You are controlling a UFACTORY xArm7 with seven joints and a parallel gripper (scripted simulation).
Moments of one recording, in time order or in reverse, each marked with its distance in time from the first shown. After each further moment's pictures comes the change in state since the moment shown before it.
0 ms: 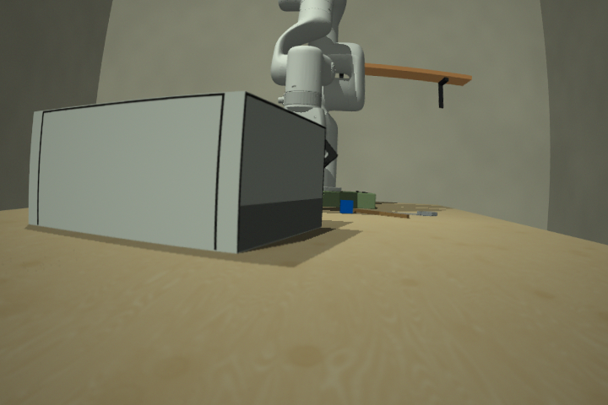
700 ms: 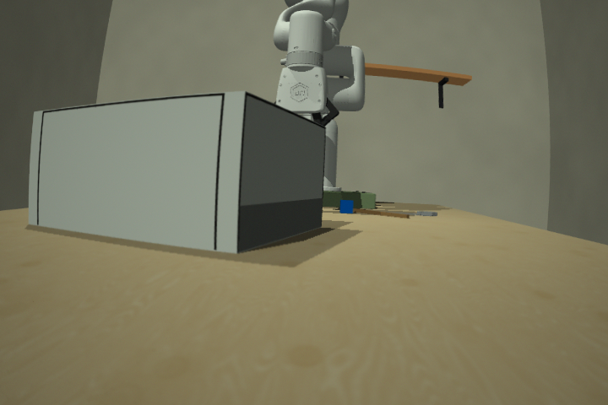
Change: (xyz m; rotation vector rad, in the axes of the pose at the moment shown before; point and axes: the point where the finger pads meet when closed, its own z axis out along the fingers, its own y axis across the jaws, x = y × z) arm -0.001 0.000 -0.086 0.000 -0.002 0.000
